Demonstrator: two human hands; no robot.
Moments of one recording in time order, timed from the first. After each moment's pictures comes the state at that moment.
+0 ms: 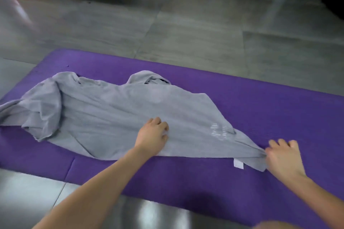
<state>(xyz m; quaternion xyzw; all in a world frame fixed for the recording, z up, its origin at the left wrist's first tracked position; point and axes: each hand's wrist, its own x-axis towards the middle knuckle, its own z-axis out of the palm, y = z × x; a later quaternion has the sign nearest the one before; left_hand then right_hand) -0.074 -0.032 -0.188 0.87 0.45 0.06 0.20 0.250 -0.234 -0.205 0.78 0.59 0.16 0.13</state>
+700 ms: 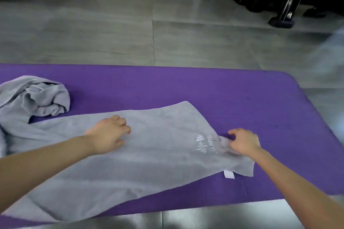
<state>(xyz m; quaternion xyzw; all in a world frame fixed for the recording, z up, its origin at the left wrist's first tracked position) 0.133 -0.119 -0.159 0.98 0.12 -0.13 0.01 0.451 -0.387 -0.198 0.93 0.32 -0.17 0.08</state>
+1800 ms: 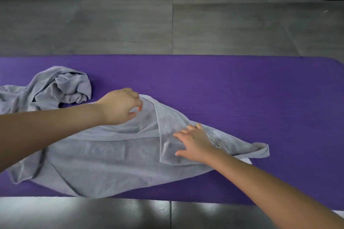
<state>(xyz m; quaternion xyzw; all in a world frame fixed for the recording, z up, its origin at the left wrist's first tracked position) 0.162 -0.105 -0.113 0.97 0.19 -0.15 0.00 0.333 -0.299 -0.211 0.71 0.68 -0.19 0.02</state>
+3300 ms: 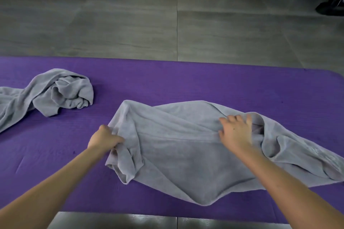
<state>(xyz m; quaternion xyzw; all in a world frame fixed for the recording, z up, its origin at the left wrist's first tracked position) 0.093 -0.105 -0.209 0.62 0.67 -0.03 0.41 0.416 -0.297 -0.229 0.87 0.49 0.02 0.09</state>
